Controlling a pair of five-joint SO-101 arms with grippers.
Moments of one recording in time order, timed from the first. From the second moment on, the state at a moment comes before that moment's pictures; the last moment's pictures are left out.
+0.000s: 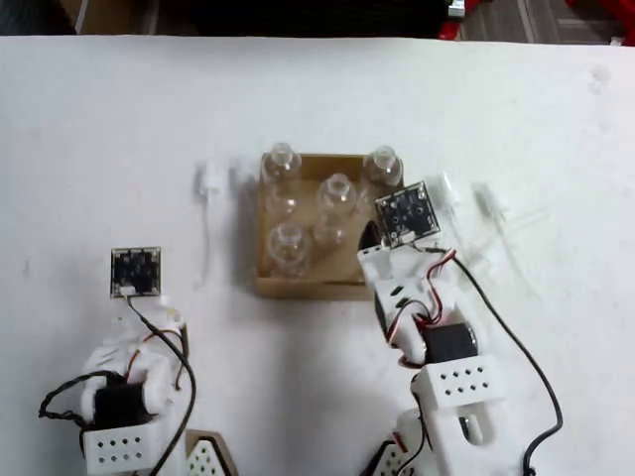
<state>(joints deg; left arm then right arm) -14.4 -103.9 97.0 68.3 -0.2 -14.2 -59.6 73.7 25.4 13.1</state>
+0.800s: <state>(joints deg) -17.5 -103.9 95.3 66.2 -0.2 -12.3 -90.4 66.0 53.5 12.1</state>
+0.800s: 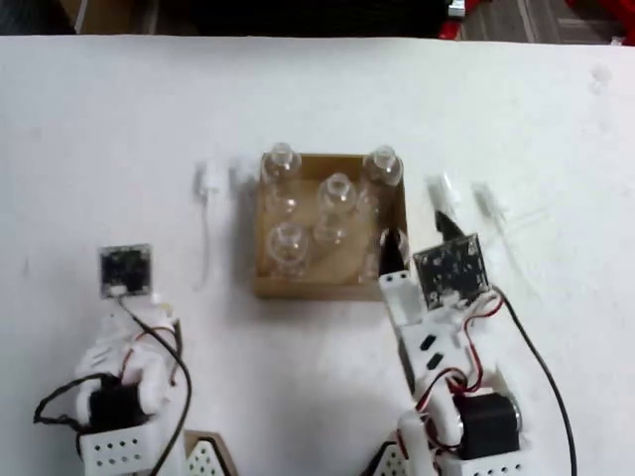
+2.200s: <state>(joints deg) -3.4 -33.4 27.6 60.8 -11.5 9.7 -91.3 89.0 32.4 -1.7</state>
